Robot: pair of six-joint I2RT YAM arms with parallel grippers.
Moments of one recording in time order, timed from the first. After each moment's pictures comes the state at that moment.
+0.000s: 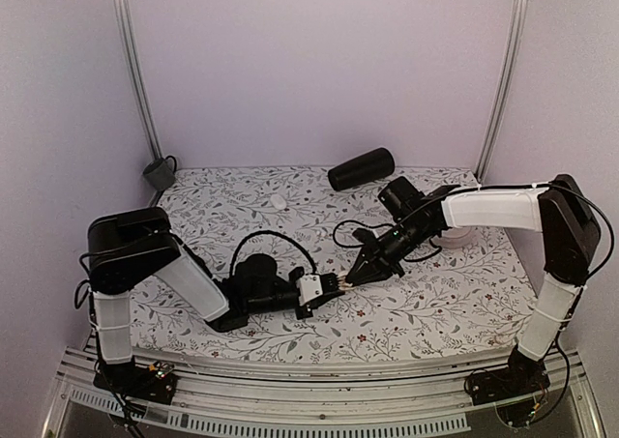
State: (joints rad) left arm -1.03 2.01 0.70 1.11 0.19 0.53; right arm 0.67 1.80 1.21 -0.59 -0.84 0.70
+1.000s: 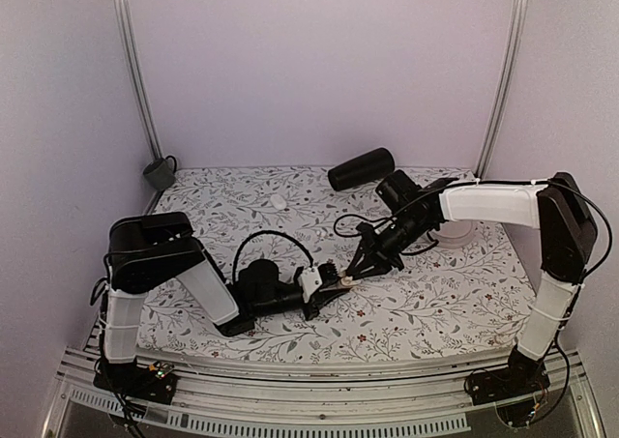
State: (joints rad) left arm -1.02 2.14 0.73 1.29 0.18 0.31; right arm 0.67 1.83 1.29 -0.65 -0.75 0.77
